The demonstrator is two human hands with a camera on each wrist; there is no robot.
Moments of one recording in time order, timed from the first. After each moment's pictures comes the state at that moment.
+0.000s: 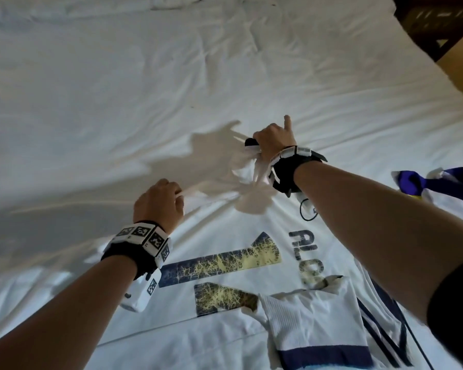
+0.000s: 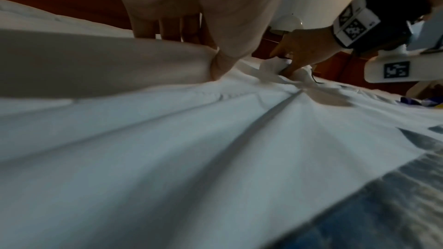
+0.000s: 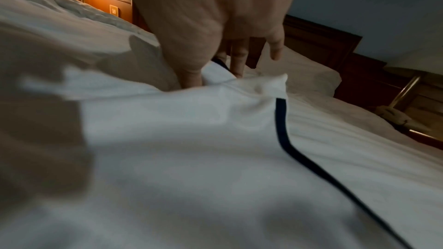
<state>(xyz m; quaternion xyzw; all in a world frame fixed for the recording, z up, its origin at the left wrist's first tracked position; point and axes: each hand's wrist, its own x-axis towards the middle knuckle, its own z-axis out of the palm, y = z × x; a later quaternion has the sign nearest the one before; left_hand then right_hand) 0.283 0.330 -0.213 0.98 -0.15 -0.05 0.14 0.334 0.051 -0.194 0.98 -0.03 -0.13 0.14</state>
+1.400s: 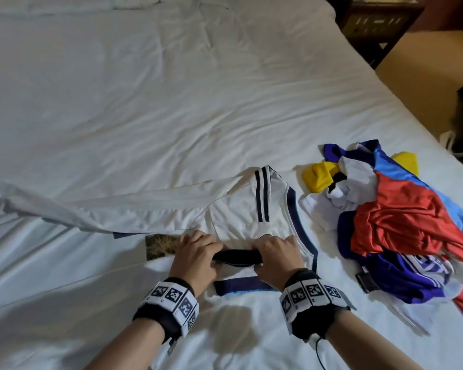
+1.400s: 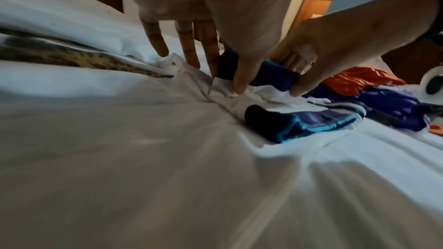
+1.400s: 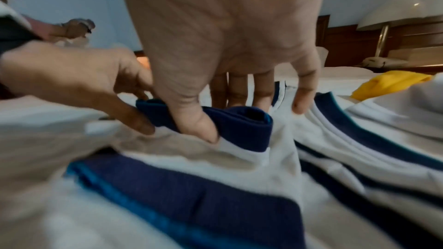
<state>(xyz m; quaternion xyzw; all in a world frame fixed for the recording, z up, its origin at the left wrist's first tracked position) 0.048 0.257 -0.231 0.89 -0.38 -0.05 0.23 -0.022 0.076 -0.172 0.97 -0.10 -0.22 -0.05</state>
